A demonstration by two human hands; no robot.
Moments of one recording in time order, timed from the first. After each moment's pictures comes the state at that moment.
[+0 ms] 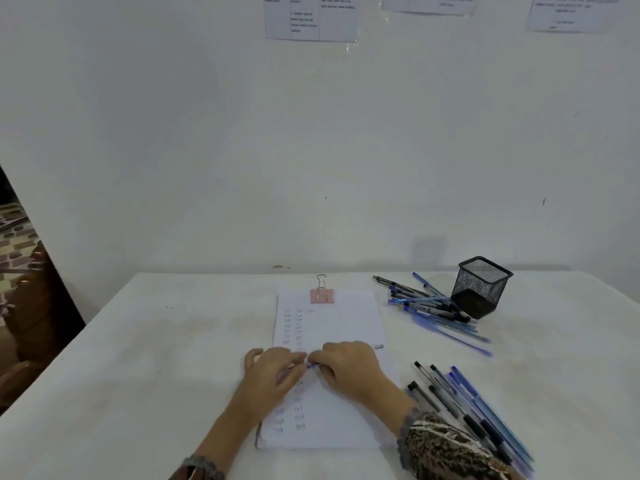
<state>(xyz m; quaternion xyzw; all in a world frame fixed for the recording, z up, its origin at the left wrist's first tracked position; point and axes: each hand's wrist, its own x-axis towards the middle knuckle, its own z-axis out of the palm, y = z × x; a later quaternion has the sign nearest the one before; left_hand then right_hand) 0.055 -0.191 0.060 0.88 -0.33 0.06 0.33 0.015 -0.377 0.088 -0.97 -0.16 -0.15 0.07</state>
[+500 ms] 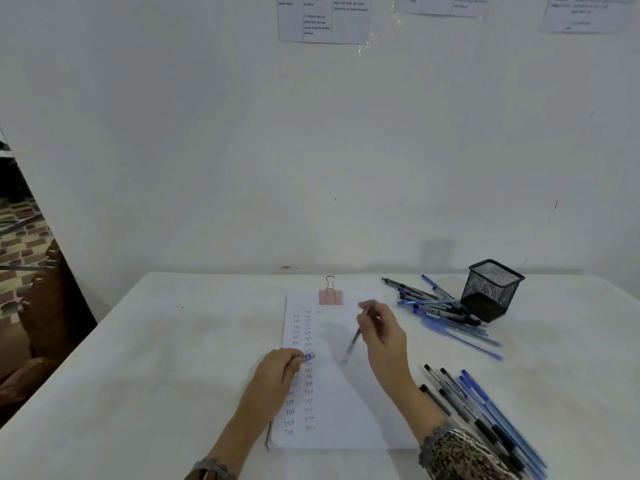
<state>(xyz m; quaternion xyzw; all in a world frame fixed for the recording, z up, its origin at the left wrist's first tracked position) 0.056 -0.190 0.056 0.86 -0.27 0.05 0.43 0.008 -0.379 0.111 -0.74 0.02 -0.35 0.58</state>
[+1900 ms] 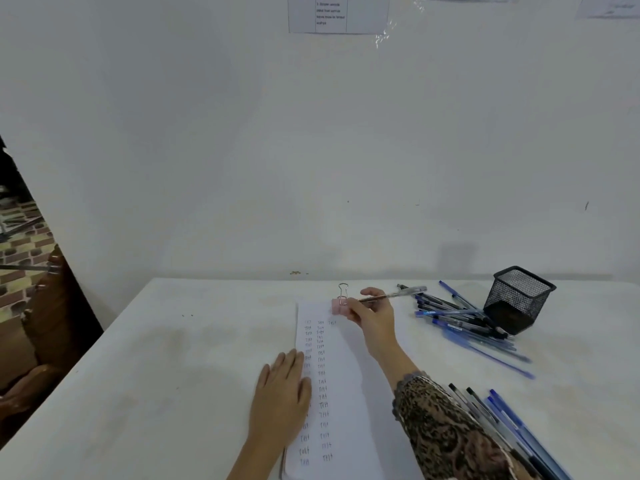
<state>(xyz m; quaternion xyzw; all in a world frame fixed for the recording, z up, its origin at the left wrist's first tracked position) 0.063 -0.193 0.054 0.97 -0.18 0.01 0.17 0.108 -0.382 0.106 -0.57 0.15 -0.20 0.79</state>
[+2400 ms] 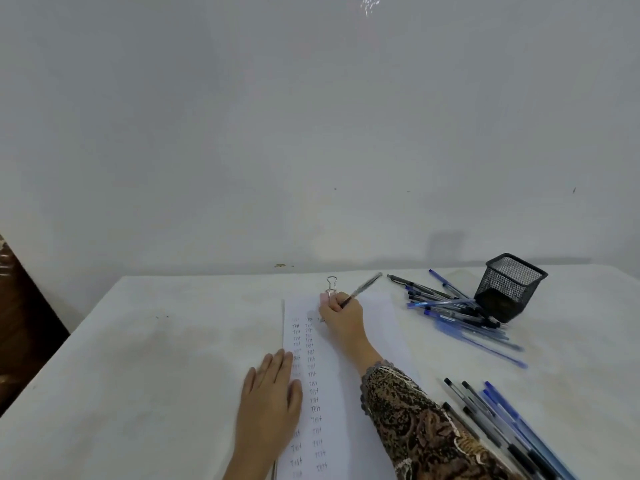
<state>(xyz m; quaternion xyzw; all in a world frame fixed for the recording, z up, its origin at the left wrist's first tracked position) 0.069 -0.193 0.043 0.96 -0.18 0.04 0.21 0.132 -0.359 0.081 -0.70 0.14 -0.20 0.67</state>
